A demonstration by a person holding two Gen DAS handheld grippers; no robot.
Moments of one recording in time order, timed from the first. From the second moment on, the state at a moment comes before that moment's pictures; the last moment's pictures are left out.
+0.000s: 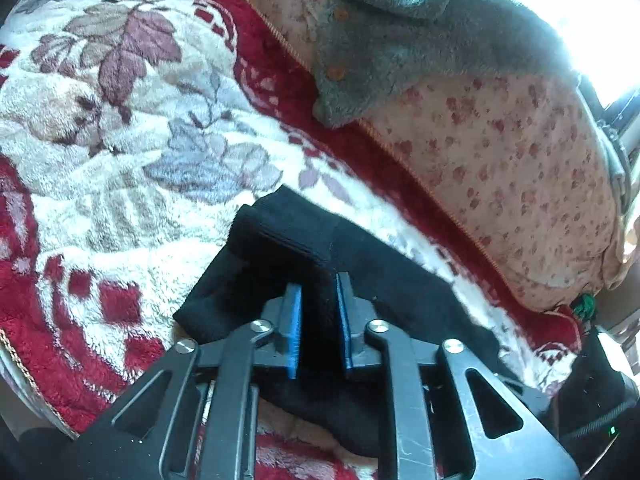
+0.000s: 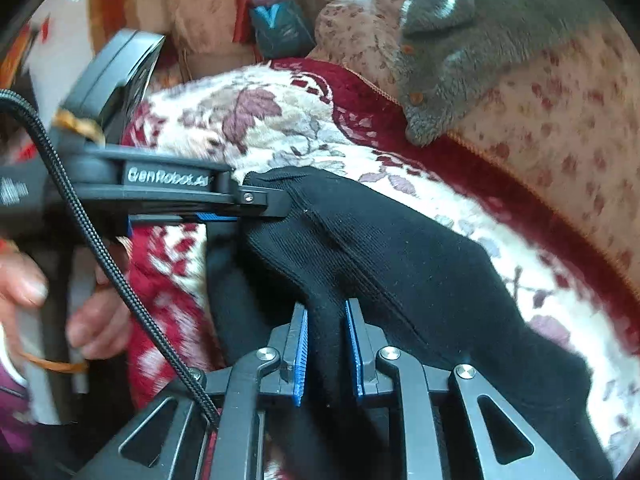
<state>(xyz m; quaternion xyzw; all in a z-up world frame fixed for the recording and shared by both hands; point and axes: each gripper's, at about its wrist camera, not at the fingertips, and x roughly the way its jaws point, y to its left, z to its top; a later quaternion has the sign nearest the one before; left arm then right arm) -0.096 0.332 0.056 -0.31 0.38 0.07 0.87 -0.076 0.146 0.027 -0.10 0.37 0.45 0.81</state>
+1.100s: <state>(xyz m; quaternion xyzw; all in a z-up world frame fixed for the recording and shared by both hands) -0.120 0.292 0.075 -0.19 0.38 0.10 0.90 -0.012 -0.024 0.028 0.20 0.46 0.37 0.78</state>
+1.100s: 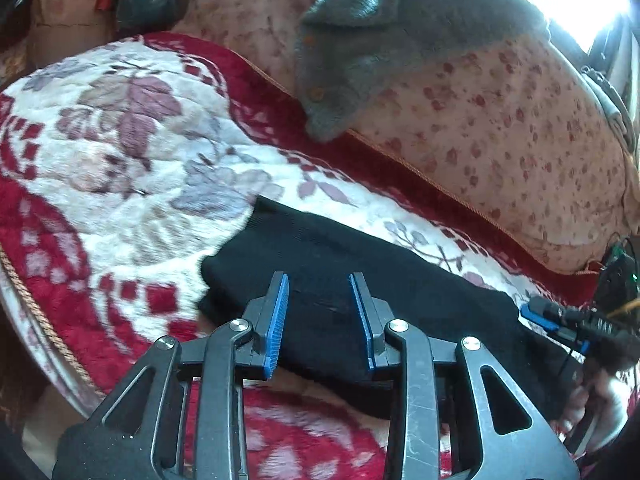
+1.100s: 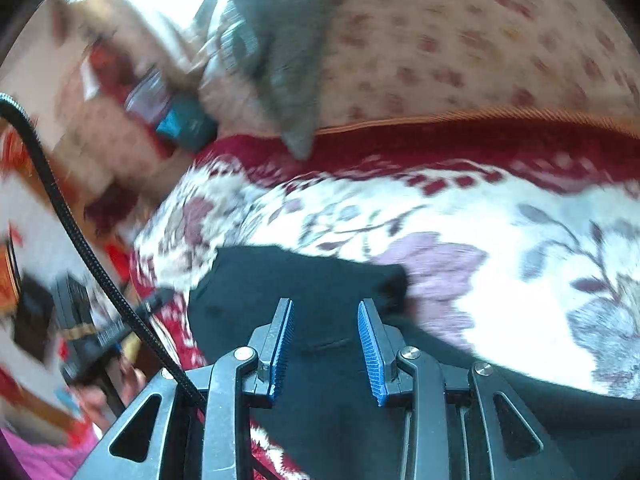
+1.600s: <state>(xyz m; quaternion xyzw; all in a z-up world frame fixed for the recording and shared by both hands) -0.103 0.281 0.034 -0.18 0.42 0.11 0.88 0.032 -0.024 0.005 0.27 0.45 0.39 0.75</state>
